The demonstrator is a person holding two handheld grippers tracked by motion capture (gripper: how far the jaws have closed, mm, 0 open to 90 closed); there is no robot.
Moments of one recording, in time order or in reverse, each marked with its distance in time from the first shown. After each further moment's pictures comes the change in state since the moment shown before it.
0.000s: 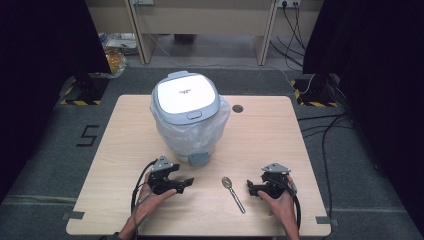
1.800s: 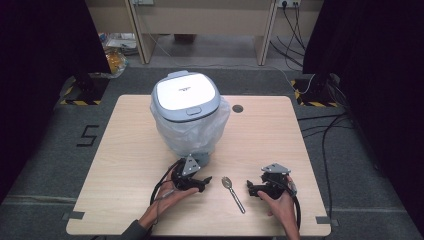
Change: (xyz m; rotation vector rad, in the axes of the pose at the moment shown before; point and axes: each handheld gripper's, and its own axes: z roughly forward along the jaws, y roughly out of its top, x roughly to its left) left arm -0.028 0.012 0.055 0.063 0.106 0.290; right arm 0.001 -0.001 0.000 -0.004 -0.002 -0.001
